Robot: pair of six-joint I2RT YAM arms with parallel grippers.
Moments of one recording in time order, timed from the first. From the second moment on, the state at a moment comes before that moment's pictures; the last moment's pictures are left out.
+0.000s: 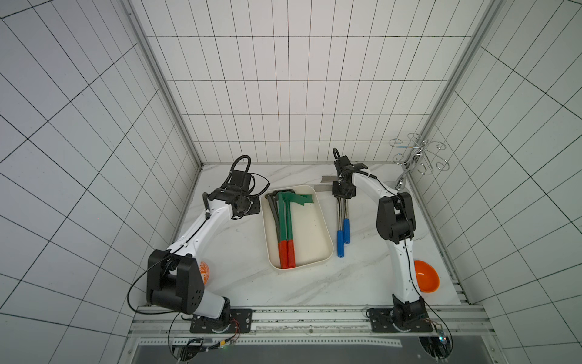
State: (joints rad) left arm -0.22 1.48 1.22 -0.79 0.03 -0.35; right arm 0.30 2.34 2.02 -0.95 0.08 0.38
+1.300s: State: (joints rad) left arm -0.22 1.48 1.21 -0.78 0.04 -0.35; right arm 0.32 2.38 2.02 -0.96 0.06 0.40
